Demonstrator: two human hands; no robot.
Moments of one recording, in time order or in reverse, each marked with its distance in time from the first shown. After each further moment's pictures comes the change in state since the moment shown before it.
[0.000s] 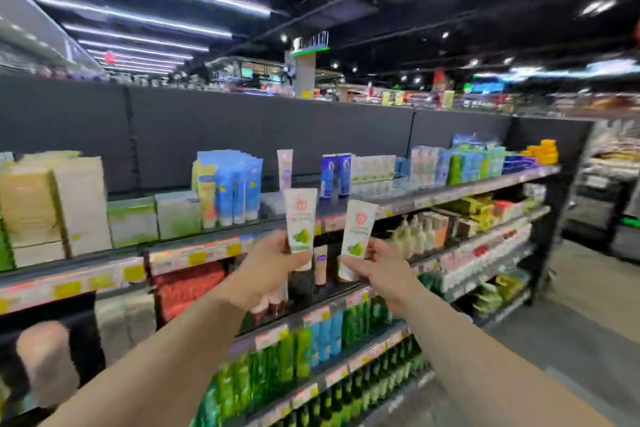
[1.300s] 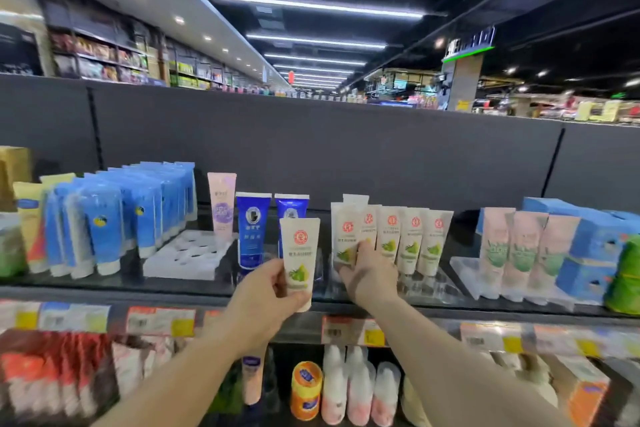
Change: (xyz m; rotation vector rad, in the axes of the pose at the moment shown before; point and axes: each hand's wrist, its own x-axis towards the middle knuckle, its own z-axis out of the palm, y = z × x) left_hand 0.344 -0.029 0.205 0.311 0.562 -0.202; right_hand 0.476 0.071 -0.142 -0.701 -0.267 -0.289
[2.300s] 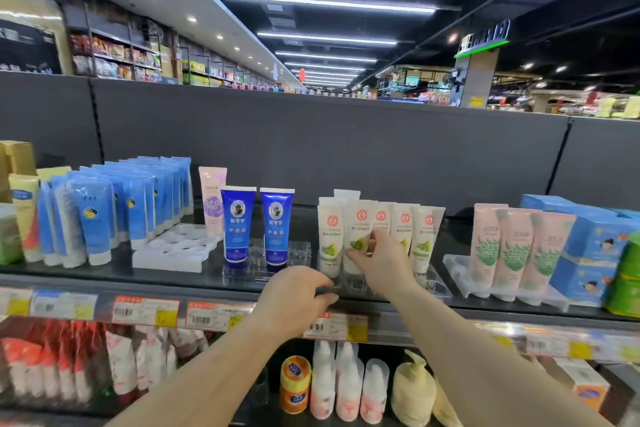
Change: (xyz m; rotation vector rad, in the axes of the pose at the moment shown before) left_hand 0.021 0.022 0.060 0.599 -0.083 0.227; right_hand 0.005 0.033 -0.037 0.290 0.023 -0.135
